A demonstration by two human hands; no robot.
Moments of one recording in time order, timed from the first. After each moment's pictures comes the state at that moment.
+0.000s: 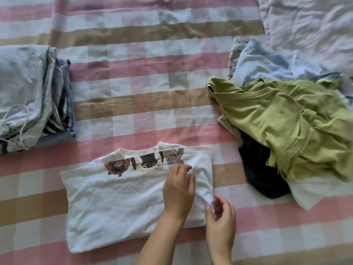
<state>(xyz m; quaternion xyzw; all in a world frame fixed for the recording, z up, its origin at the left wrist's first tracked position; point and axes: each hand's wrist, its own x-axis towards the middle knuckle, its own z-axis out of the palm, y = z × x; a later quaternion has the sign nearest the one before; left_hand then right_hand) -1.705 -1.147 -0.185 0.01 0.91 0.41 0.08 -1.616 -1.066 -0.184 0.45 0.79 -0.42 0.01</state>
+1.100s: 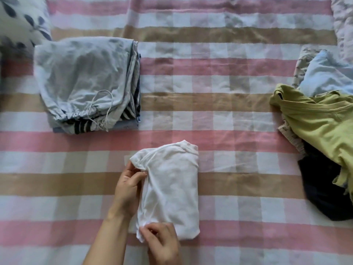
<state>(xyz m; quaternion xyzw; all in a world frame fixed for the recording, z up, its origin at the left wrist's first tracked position) -1.719 -1.381 -0.166 -0.31 0.52 0.78 0.15 -1.608 -1.277 -0.152 0.02 0.87 -0.48 0.11</state>
